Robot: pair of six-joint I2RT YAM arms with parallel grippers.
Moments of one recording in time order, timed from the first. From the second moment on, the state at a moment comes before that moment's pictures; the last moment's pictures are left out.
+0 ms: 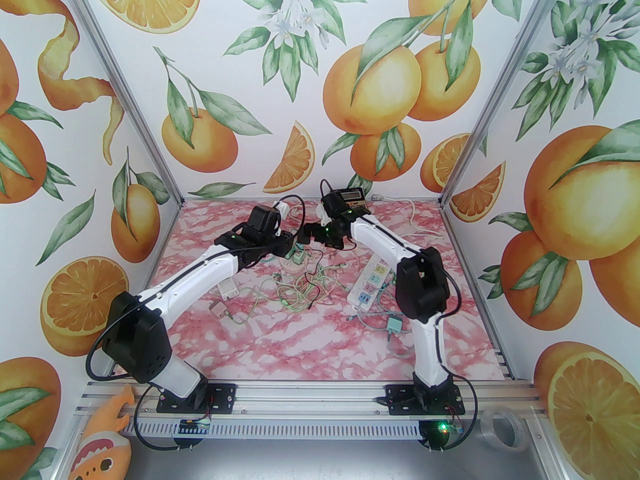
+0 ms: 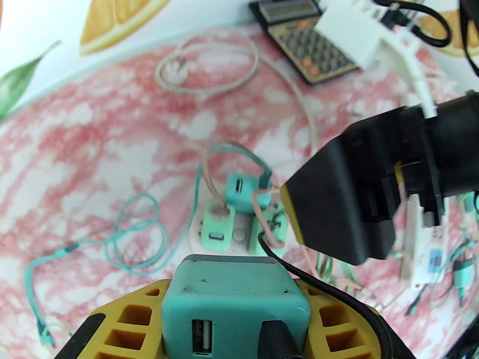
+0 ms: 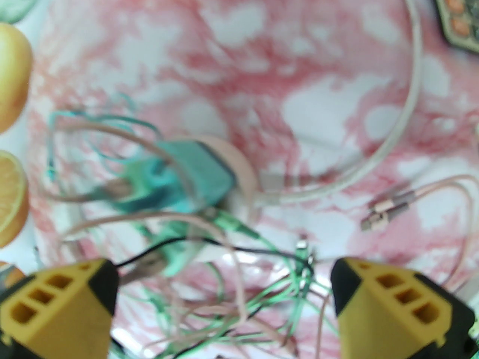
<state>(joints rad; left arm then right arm) -0.53 1.58 1.35 -0.50 -0.09 -0.16 0.47 2.06 1.80 -0.71 -0.31 0.49</state>
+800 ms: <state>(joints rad) -0.53 1.74 1.89 -0.67 -0.10 -0.06 0.40 1.79 1.46 -0.50 -0.22 0.58</state>
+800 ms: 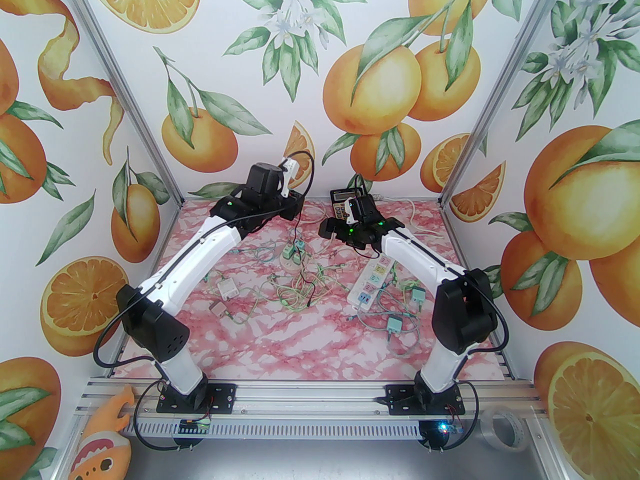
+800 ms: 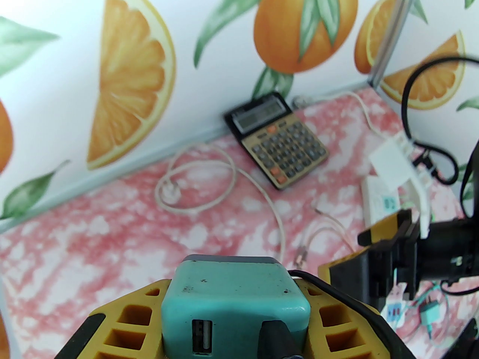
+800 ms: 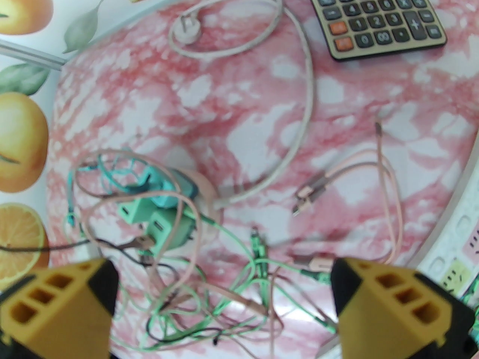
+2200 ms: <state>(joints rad) -0.41 1.36 1.64 -0.67 -0.10 -0.05 0.40 1.83 1.52 -0.49 -0.22 0.58</state>
